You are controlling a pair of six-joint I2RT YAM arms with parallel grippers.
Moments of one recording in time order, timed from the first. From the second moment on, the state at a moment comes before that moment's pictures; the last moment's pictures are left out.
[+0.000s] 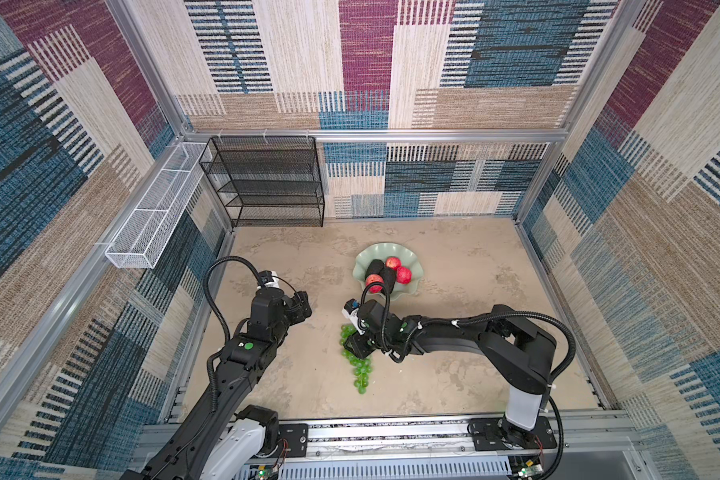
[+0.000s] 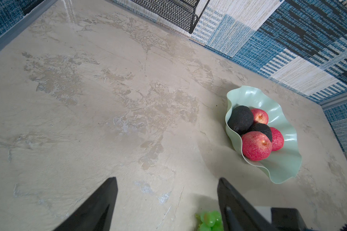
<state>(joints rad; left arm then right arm) -0.26 0.86 0.62 -0.32 -0.15 -0.52 0.99 1.83 1.02 -0.04 -0.14 0.39</state>
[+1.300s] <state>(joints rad) -0.24 0.87 0.64 -0.33 -0.16 -0.52 0.43 1.87 1.27 0.06 -0.24 0.37</state>
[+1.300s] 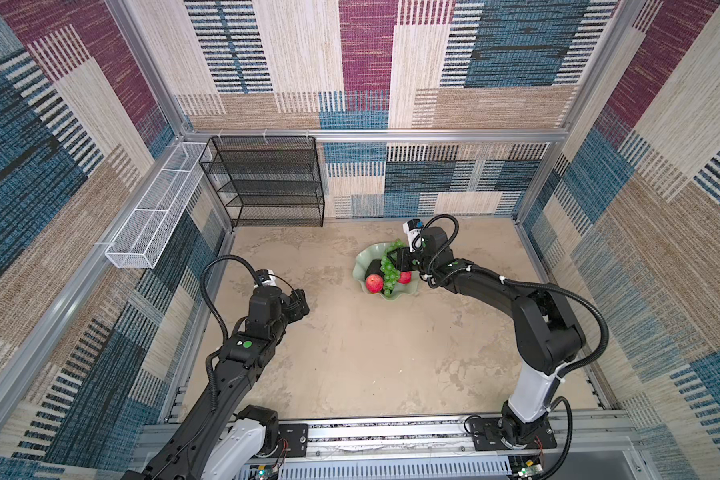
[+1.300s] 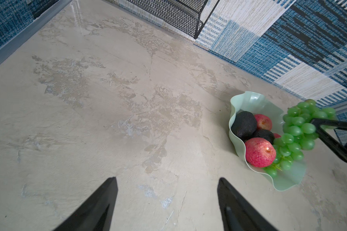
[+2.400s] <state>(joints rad) 0.01 1.45 0.34 0.66 -0.25 -0.10 0.29 1.27 0.36 0.72 0.52 0.14</state>
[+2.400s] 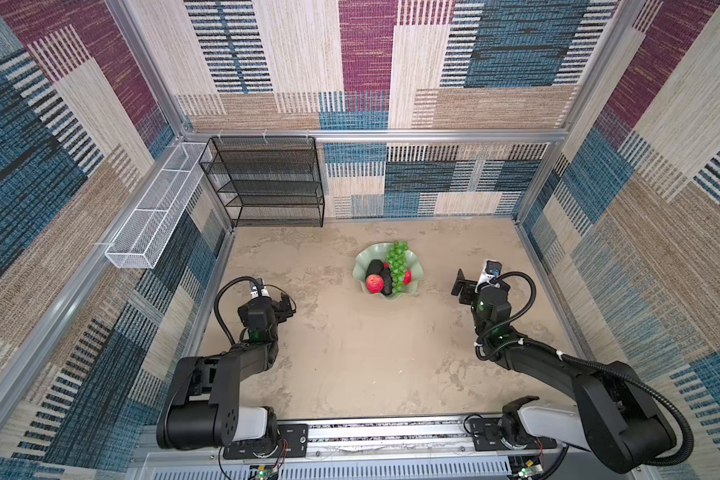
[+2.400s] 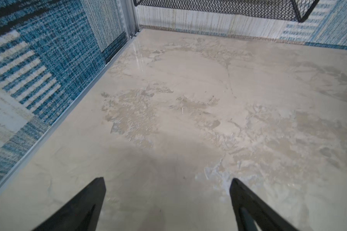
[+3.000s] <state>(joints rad) 0.01 1.53 0.40 0.74 -0.20 -0.07 0.08 1.50 0.27 1.12 0.34 0.04</state>
